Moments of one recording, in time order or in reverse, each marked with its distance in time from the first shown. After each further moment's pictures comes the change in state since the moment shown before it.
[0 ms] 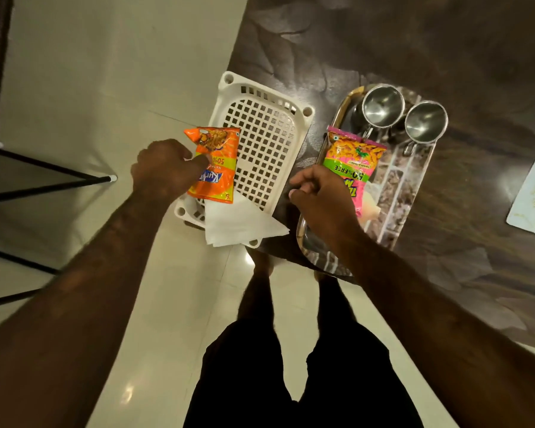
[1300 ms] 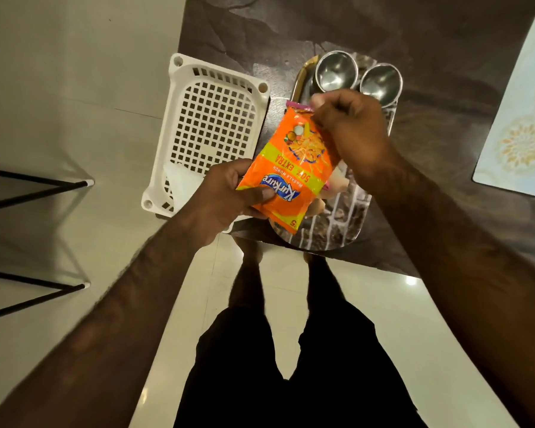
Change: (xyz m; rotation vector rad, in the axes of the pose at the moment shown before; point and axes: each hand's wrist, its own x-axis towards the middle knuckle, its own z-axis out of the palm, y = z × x) left_hand -0.101 0.063 0.059 -0.910 -0.717 0.328; right_hand 0.033 -0.012 -0.098 0.193 0.100 -0.146
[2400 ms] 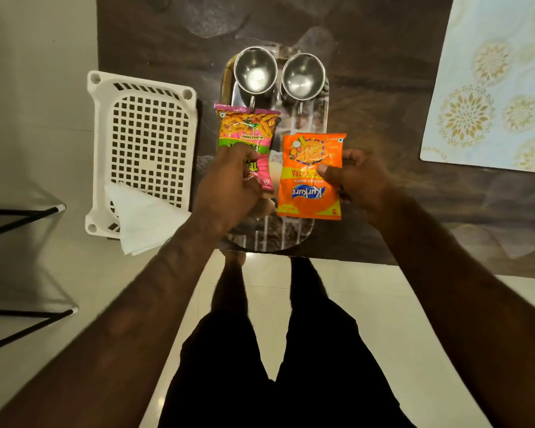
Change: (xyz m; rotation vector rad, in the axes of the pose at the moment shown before) left_hand 0.056 0.004 0.095 0.825 0.245 0.219; right_hand -0.035 0.096 -0.102 0.161 0.026 0.501
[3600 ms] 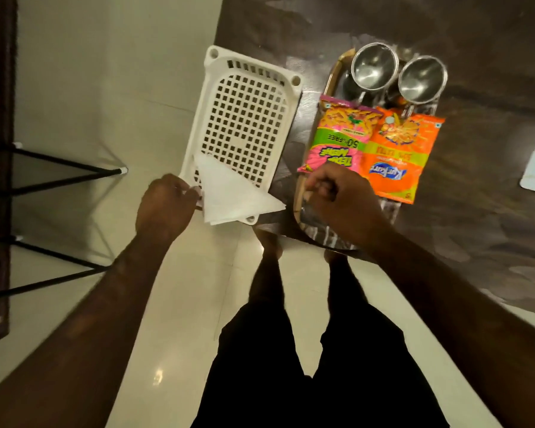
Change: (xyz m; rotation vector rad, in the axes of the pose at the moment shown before) left_hand -0.086 -0.163 -0.118 0.135 0.240 -0.642; right_hand -0.055 0.006 0.141 -0.599 -0.130 -0.581
